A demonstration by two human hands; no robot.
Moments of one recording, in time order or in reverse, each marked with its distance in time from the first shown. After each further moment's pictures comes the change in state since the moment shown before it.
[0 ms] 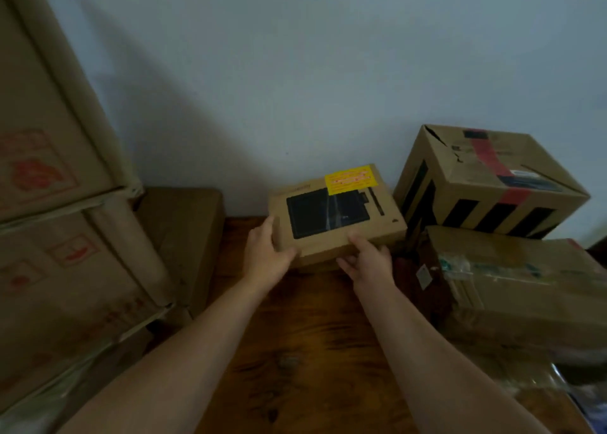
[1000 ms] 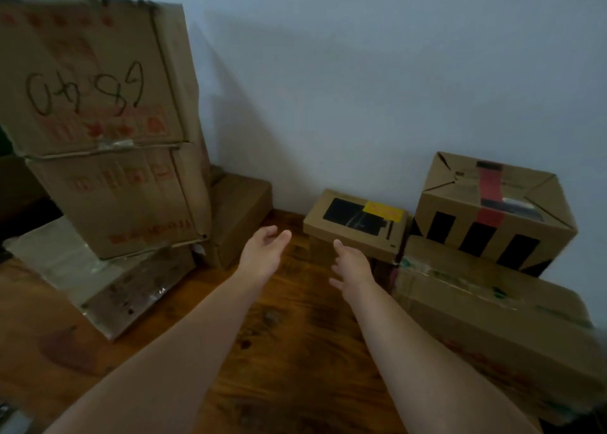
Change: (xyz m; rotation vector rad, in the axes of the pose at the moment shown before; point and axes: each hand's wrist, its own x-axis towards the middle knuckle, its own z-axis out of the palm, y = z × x) left_hand -0.152 0.072 0.027 -0.320 0.388 -0.252; right_hand -0.045 -0.025 -0.056 -0.545 -0.444 0.103
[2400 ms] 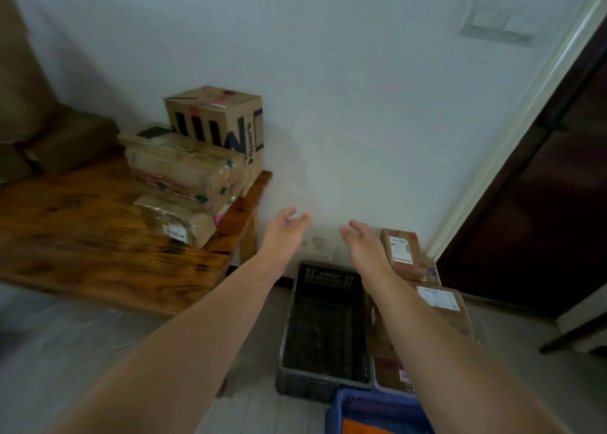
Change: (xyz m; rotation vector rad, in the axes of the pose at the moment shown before) left_hand -0.462 0.036 0.489 -0.067 -0.200 0.111; right_hand -0.214 0.016 -0.654 -0.492 0.136 -0.438
